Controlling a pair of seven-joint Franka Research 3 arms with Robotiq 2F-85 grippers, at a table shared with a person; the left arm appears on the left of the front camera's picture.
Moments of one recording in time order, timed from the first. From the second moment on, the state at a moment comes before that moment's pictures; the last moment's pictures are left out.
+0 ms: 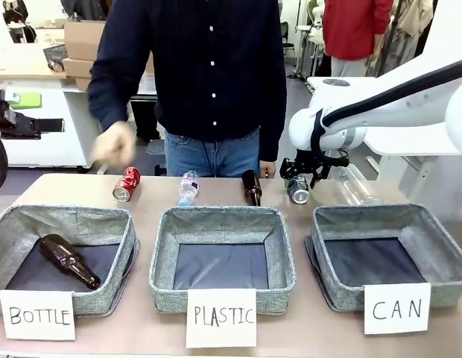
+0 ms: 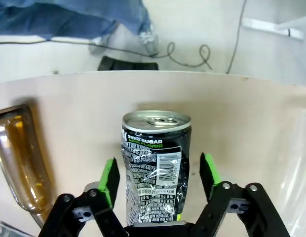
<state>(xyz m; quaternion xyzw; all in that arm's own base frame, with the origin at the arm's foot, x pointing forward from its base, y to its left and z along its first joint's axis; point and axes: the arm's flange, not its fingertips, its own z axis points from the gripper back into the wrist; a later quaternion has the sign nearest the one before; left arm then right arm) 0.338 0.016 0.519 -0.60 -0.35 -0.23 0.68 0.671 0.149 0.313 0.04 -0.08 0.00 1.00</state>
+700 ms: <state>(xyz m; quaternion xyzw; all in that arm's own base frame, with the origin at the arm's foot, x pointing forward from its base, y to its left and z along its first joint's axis) 0.338 0.016 0.519 -0.60 -0.35 -0.23 0.68 0.670 0.153 0.316 0.04 -0.07 0.01 1.00</state>
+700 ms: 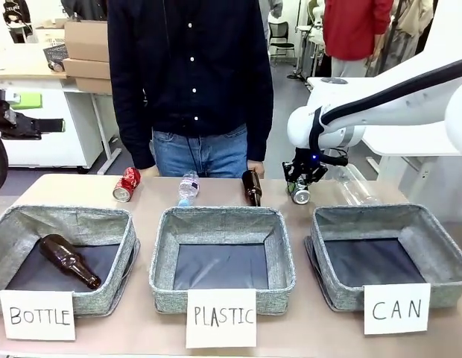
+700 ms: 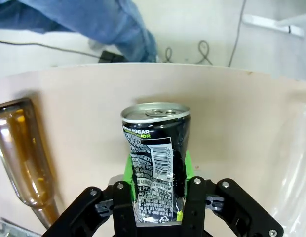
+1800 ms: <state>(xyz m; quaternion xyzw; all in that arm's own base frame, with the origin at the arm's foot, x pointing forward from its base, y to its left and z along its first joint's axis) 0.338 0.016 0.520 -0.60 -0.35 -0.23 0.68 0.405 0.023 0.489 0.11 -0.06 0.22 0.97</state>
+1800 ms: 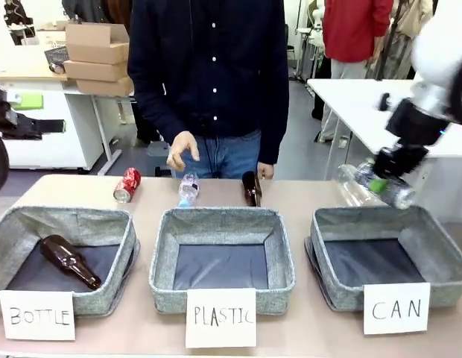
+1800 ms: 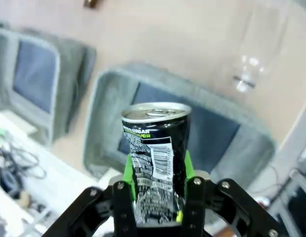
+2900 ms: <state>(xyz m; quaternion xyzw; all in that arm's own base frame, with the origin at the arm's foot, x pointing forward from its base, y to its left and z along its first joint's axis) 0.338 0.017 0.520 -0.60 -0.35 -0.23 0.68 0.377 0.002 0.450 0.17 -0.09 0.22 0.96</state>
